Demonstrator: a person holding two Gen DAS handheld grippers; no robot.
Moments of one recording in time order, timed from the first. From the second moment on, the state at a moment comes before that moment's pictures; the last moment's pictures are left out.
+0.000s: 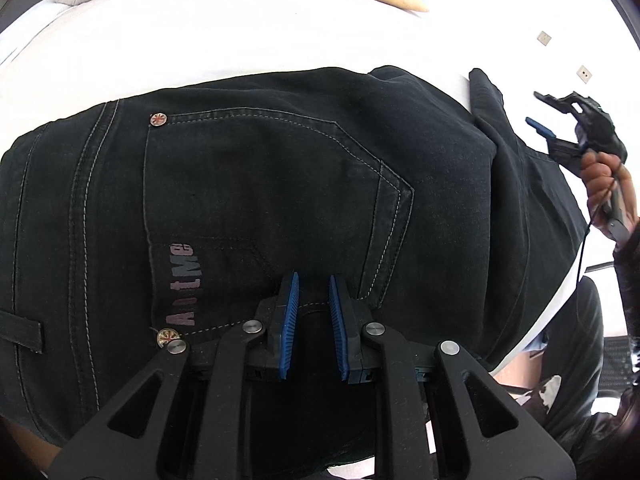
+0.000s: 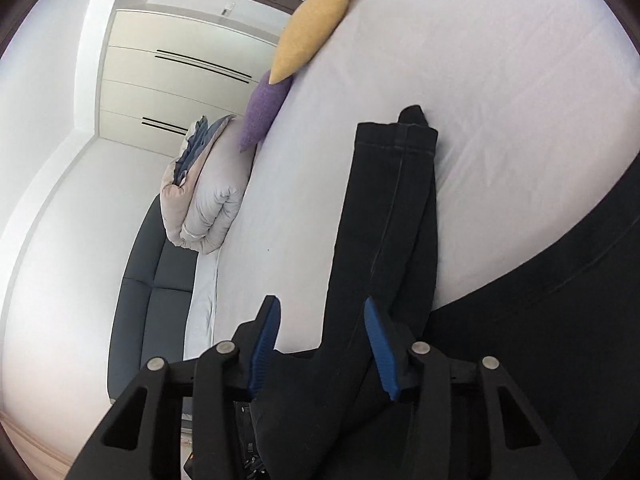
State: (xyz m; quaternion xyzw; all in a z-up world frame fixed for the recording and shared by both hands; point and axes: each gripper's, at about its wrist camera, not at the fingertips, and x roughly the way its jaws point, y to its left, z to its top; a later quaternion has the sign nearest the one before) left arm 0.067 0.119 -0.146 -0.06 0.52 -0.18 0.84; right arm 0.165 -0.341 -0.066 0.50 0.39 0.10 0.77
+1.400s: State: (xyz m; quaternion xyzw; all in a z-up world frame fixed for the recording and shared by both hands) left arm 0.070 0.141 -0.140 -0.07 0.53 -0.17 0.83; right arm -0.033 -0.429 -0.063 0.50 0.29 -0.11 0.81
